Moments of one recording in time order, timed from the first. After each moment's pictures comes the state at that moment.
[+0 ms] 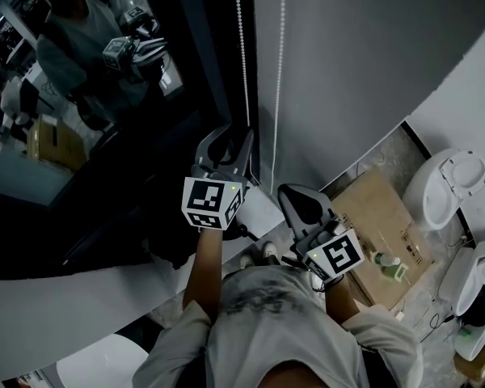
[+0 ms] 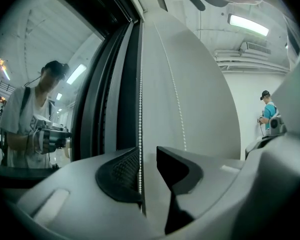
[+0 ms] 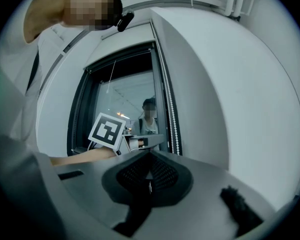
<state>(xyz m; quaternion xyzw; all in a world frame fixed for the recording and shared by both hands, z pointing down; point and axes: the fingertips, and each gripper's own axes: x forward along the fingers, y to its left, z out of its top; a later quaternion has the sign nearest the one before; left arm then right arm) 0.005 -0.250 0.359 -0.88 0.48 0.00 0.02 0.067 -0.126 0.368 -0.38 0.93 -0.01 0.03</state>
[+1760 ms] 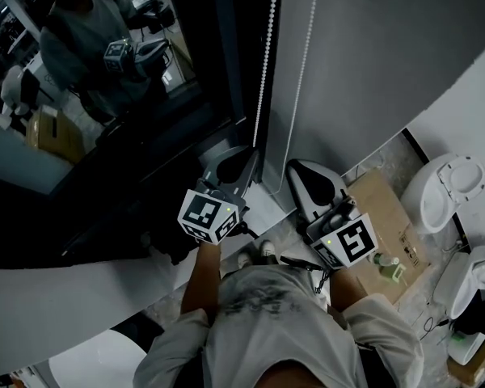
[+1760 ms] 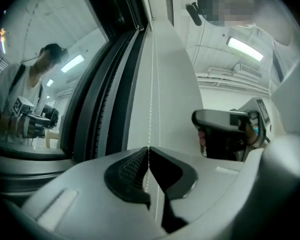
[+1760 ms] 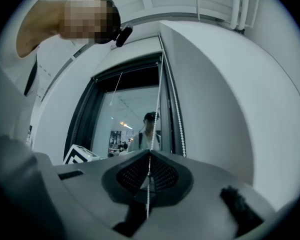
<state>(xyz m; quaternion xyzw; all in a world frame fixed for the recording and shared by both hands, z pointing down) -0.003 -0.192 0.379 -0.92 0.39 0.04 -0.02 0.053 -0.135 0.308 -0.37 0.93 0.05 0.08</state>
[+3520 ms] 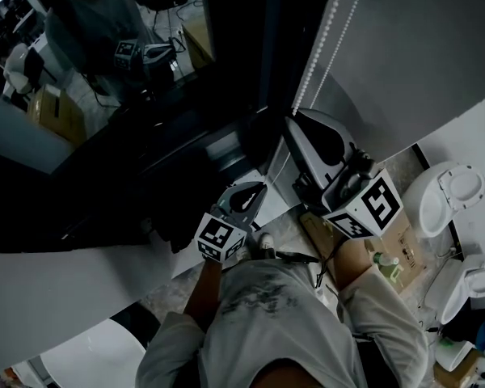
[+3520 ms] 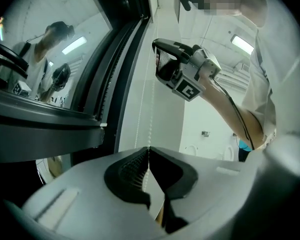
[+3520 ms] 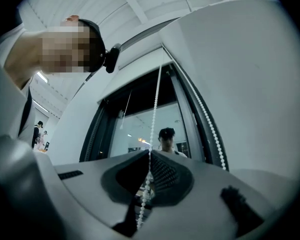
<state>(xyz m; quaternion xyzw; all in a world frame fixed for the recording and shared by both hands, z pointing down) -0.017 -0.119 0.488 -0.93 0.37 -0.02 -0.09 -0.012 -0.149 0.216 -0.24 0.95 0.06 0.17</state>
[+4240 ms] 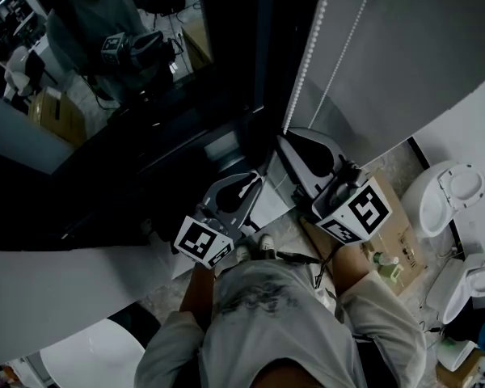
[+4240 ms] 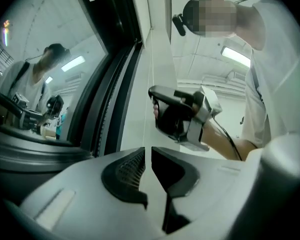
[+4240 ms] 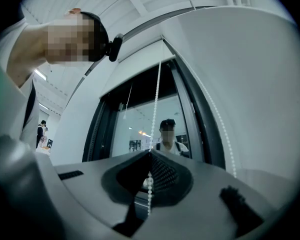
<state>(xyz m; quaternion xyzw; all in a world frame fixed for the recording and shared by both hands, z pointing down) -0.033 -0.114 0.396 -0.93 0.37 0.06 -0.03 -0.010 -0.139 0.254 -0.25 0.96 0.04 0.13</state>
